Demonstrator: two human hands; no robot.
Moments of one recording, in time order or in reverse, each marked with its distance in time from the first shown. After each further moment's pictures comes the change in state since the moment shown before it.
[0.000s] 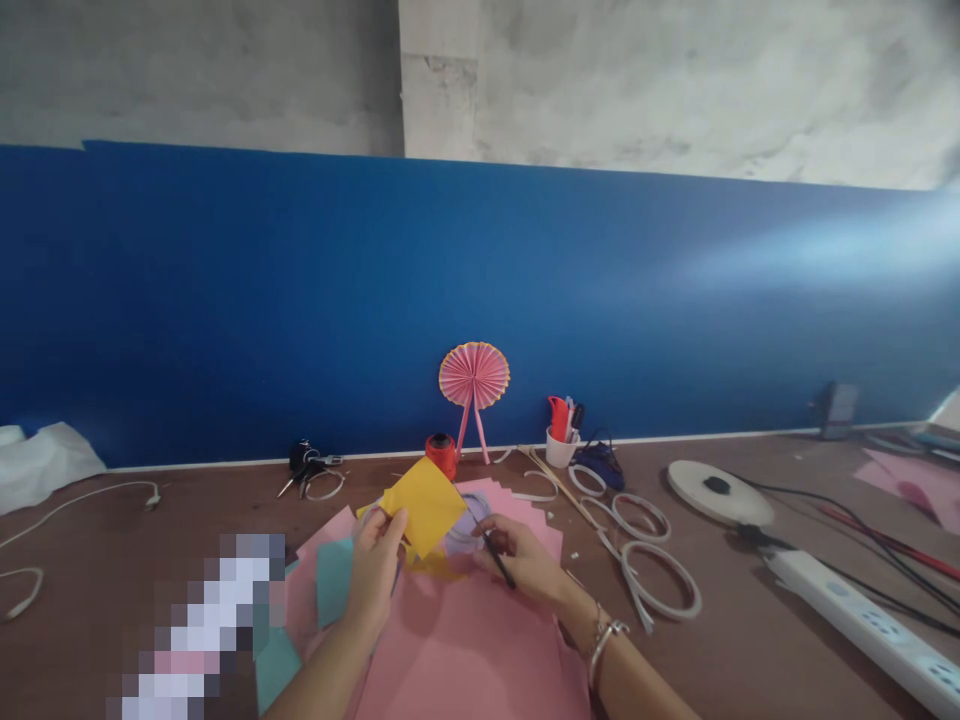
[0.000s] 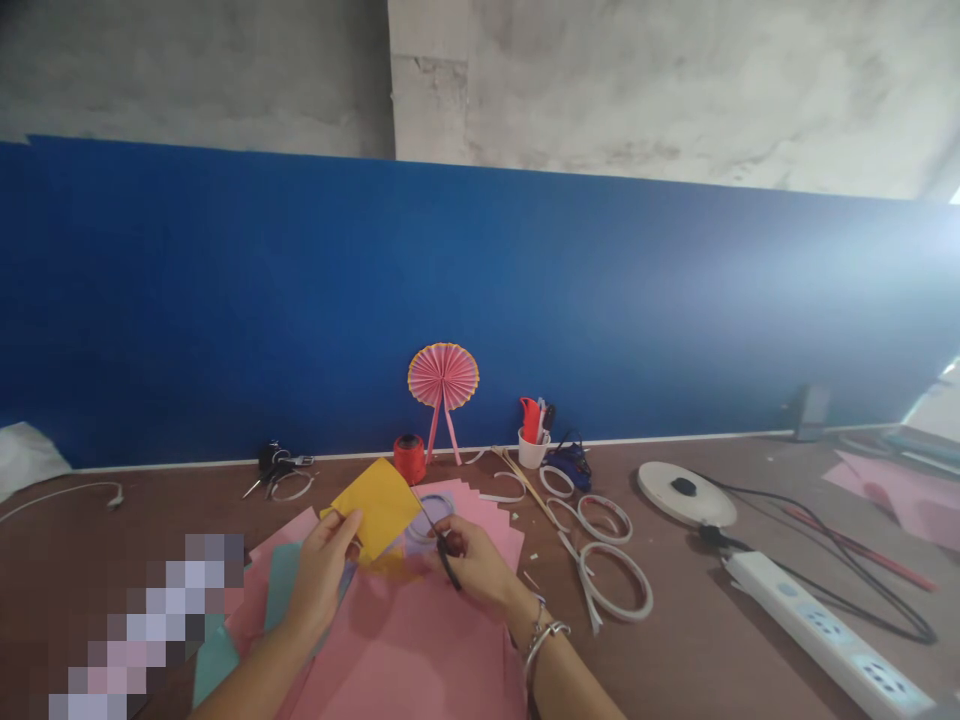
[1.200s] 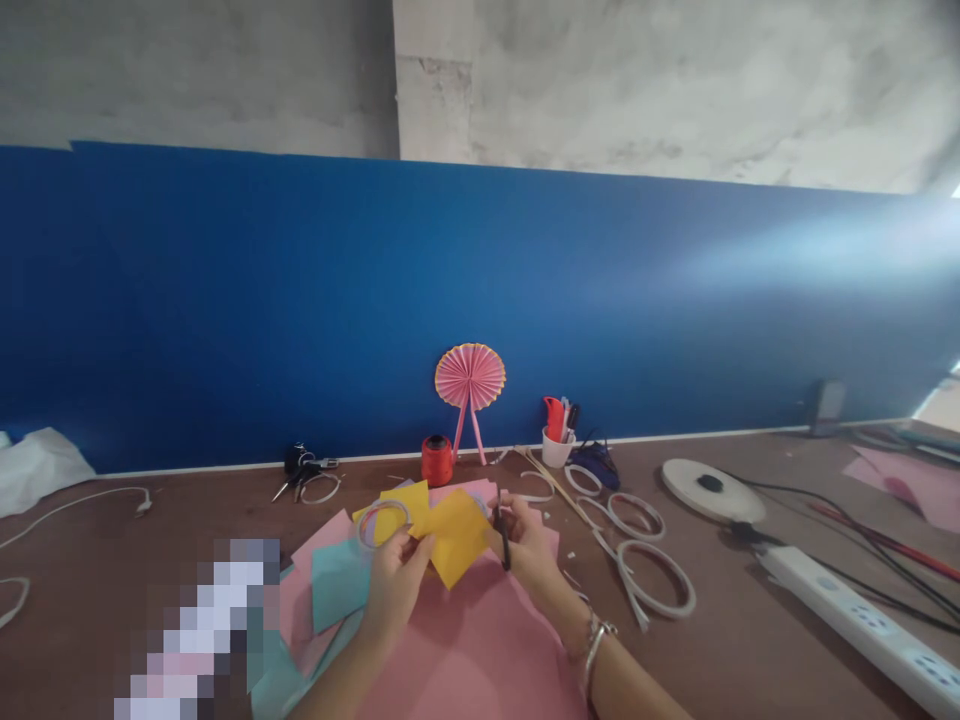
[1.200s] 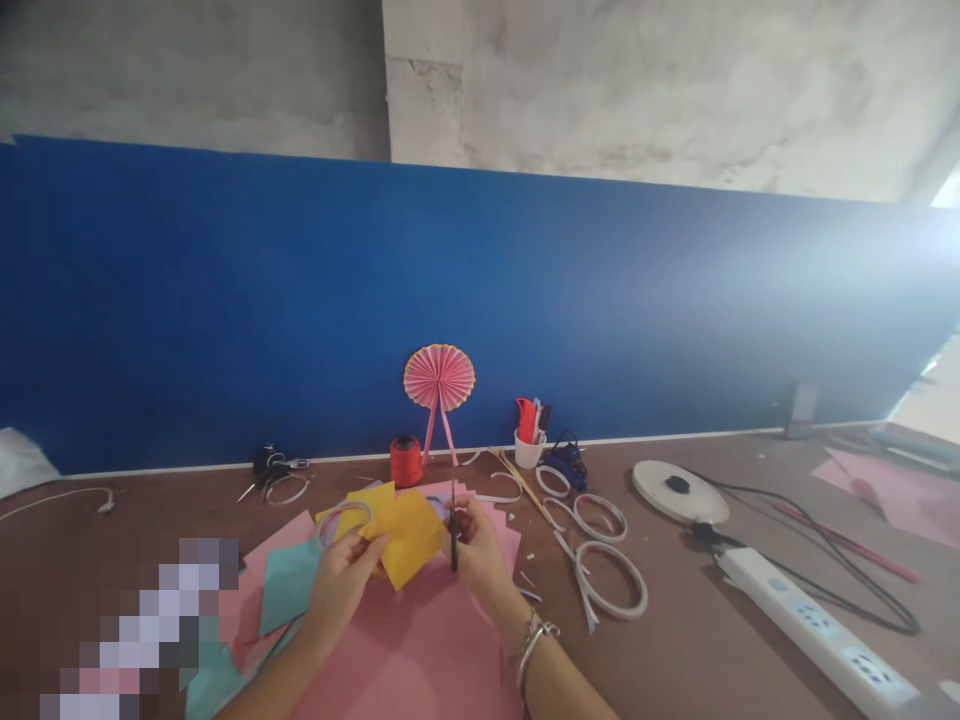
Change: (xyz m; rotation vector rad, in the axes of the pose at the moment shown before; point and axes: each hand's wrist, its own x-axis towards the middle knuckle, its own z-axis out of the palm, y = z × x) left_hand -0.014 -0.010 0.013 0.036 -0.217 -0.052; right_hand 0.012 0.007 0.004 0.274 0.282 -0.179
